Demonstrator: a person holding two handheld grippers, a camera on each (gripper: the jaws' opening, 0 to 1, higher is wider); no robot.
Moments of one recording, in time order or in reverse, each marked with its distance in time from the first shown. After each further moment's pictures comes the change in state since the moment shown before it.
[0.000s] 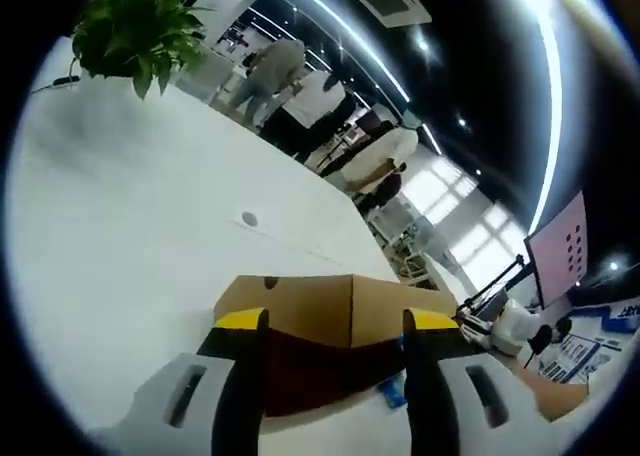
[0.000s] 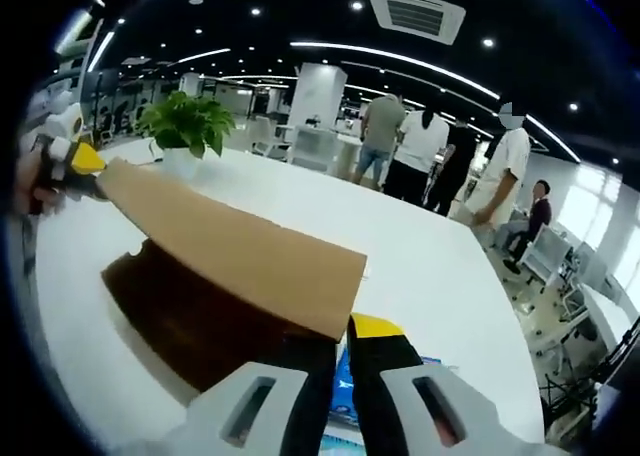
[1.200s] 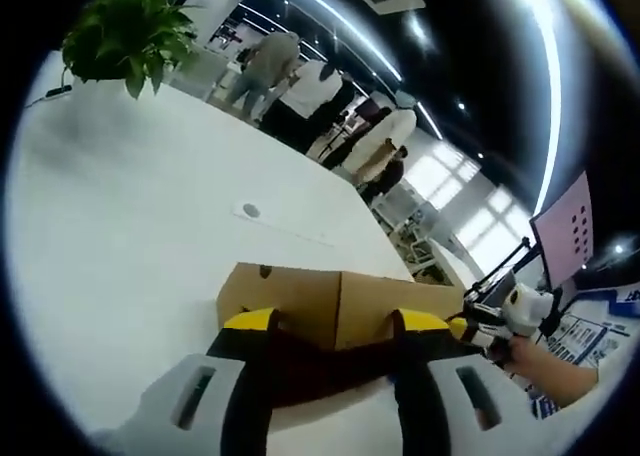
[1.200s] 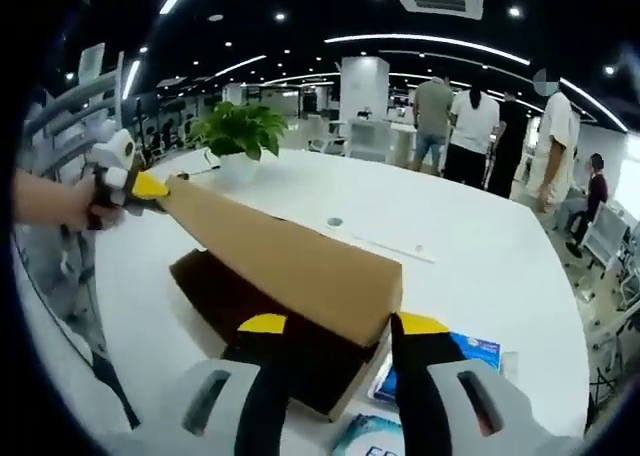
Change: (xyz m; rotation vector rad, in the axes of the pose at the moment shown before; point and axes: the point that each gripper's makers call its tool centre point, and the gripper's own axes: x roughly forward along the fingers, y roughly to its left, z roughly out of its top) left arm 0.002 0.001 -0.013 0.051 0.046 0.019; right arm -0.020 0.047 -0.005 0.111 0.027 0.376
